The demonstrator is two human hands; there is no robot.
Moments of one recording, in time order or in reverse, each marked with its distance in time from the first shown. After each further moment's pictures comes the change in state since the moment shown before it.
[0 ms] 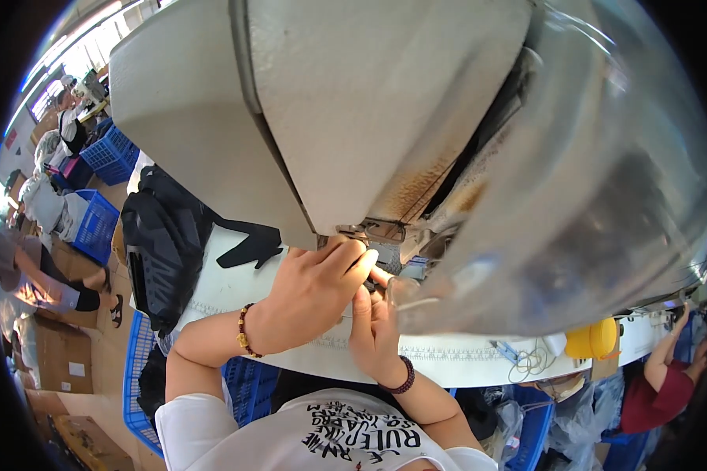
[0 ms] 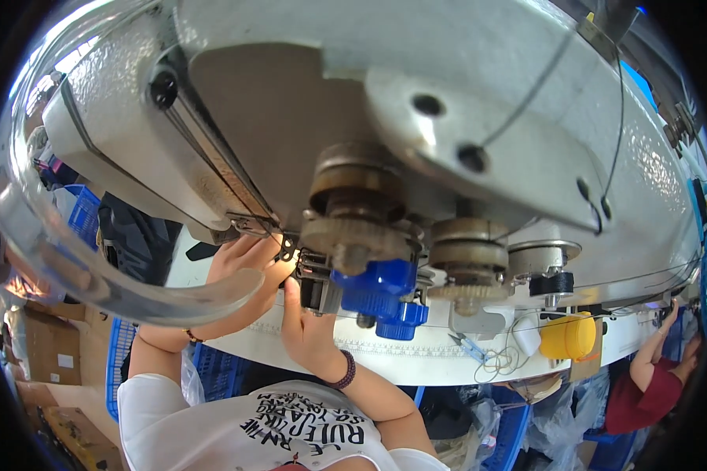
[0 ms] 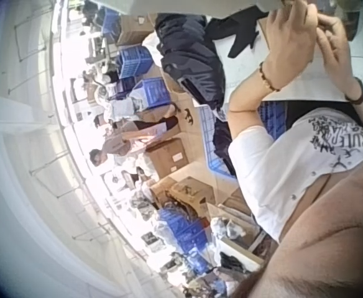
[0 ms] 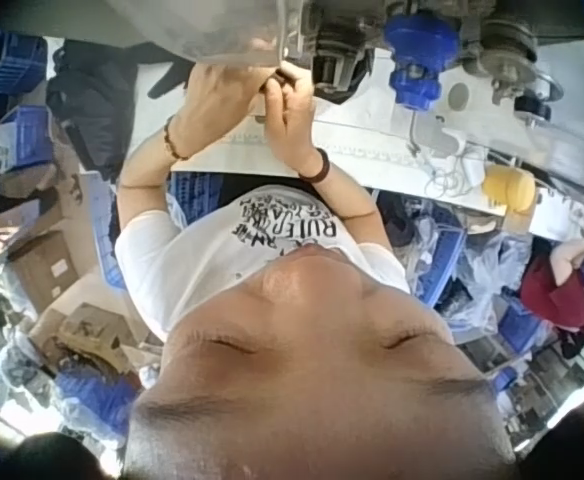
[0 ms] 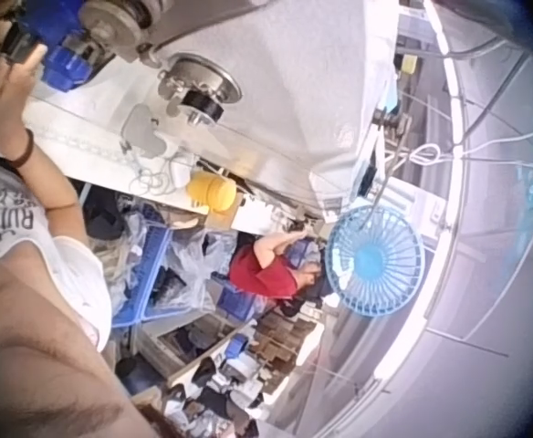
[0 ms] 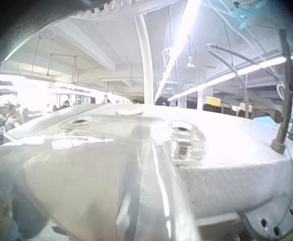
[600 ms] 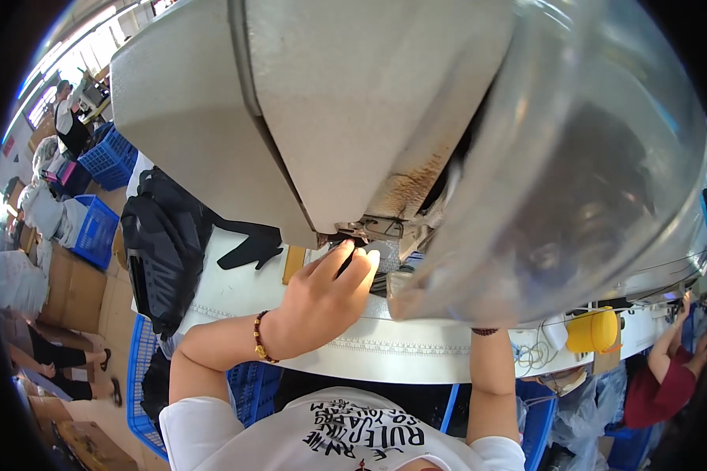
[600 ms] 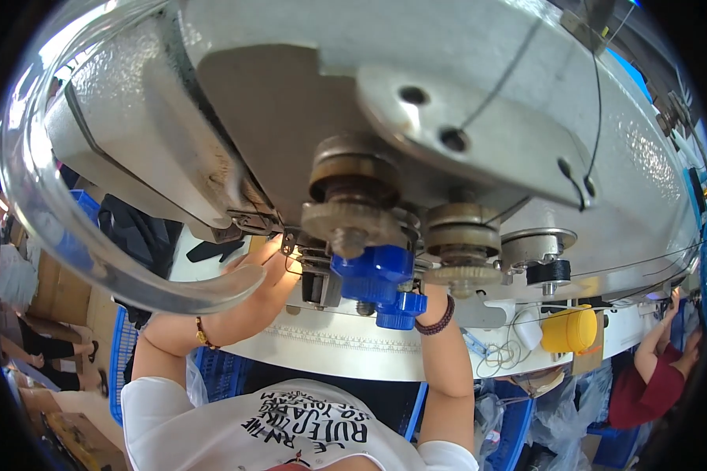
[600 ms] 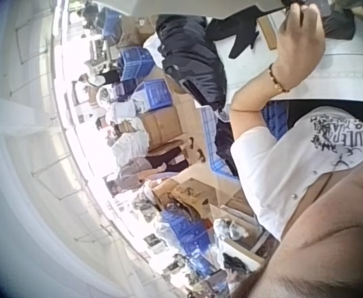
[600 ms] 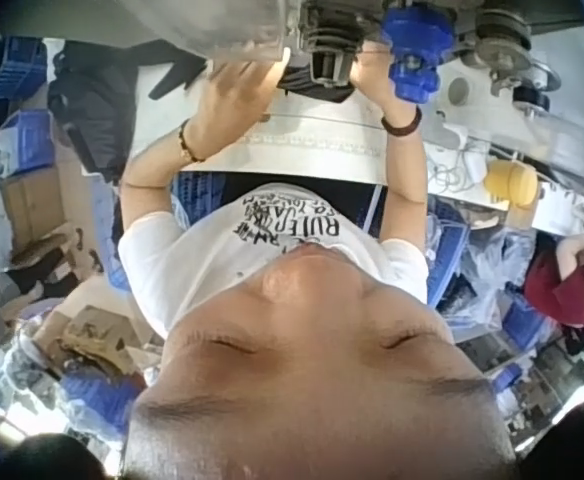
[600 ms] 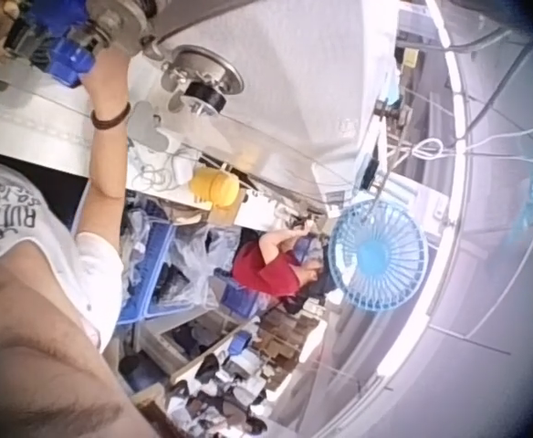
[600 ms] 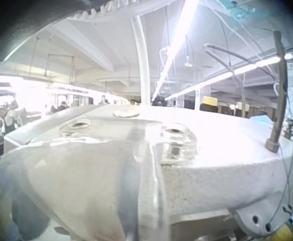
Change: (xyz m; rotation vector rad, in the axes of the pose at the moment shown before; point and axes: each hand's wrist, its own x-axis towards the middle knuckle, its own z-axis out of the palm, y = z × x) left_hand -0.001 0.010 0.013 0.194 0.155 0.120; right_hand 0.071 -0.028 -0.100 -0.752 -0.282 -0.489
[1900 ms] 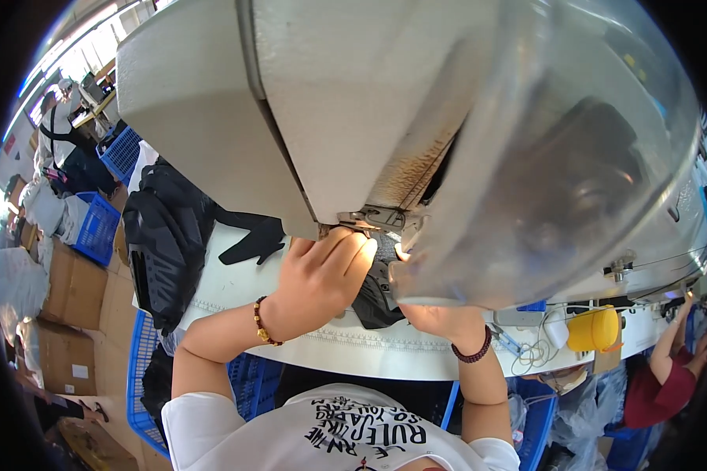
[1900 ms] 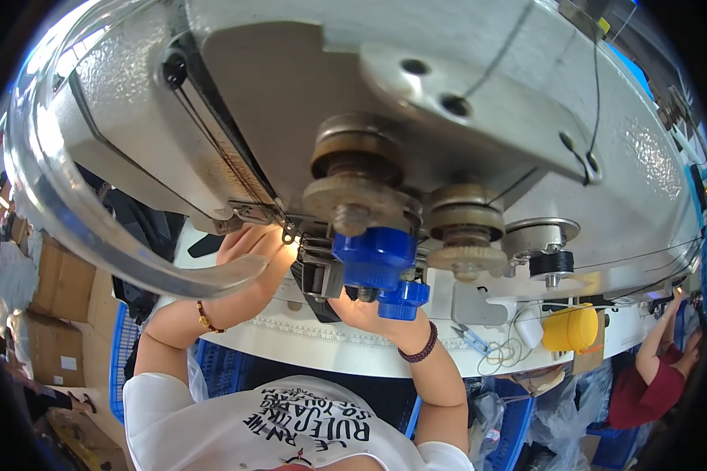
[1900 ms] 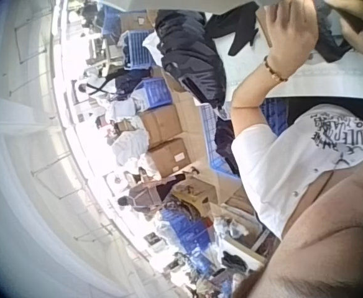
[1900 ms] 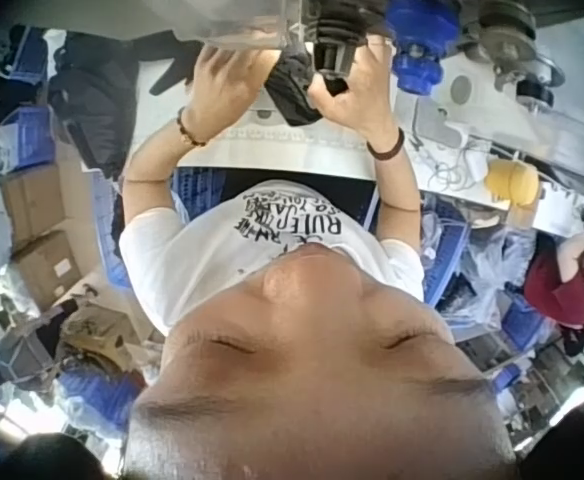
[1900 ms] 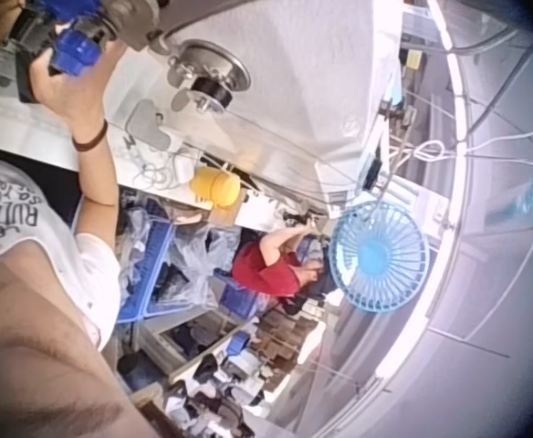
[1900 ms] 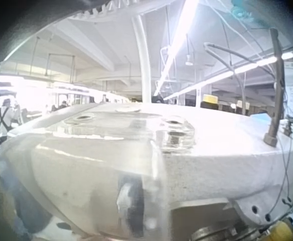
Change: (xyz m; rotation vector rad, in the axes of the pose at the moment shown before) left_hand 0.000 -0.013 0.003 -0.034 0.106 -0.009; right_hand -0.008 -0.014 0.013 -0.803 -0.214 -0.549
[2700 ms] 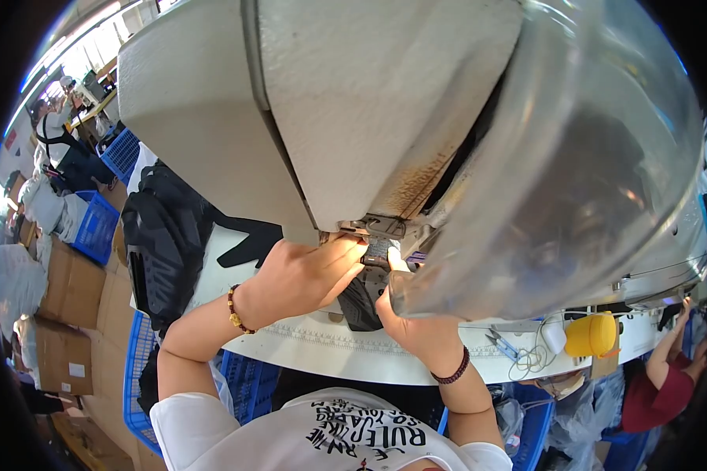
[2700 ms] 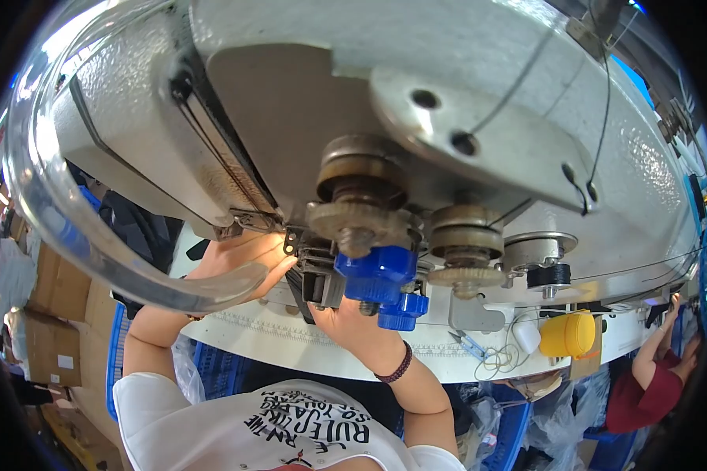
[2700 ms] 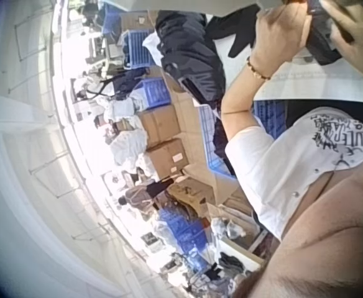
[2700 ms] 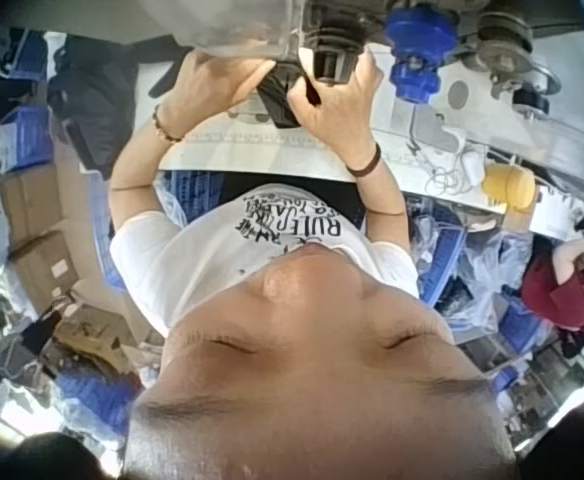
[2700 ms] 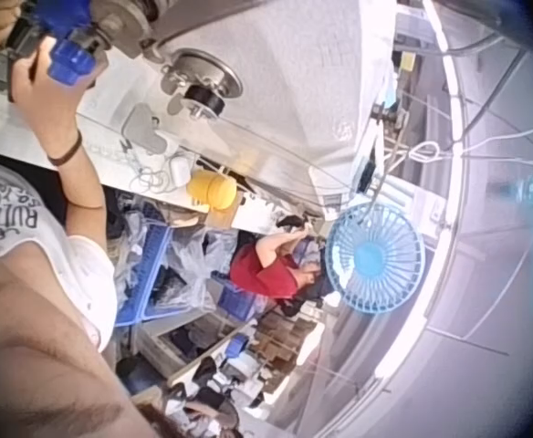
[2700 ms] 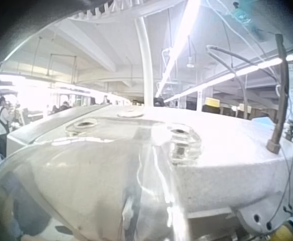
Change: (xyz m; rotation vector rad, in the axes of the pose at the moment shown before) left_hand -0.009 -0.026 0.004 -0.103 -0.082 0.093; right_hand 0.023 -0.029 -0.014 0.483 0.153 0.499
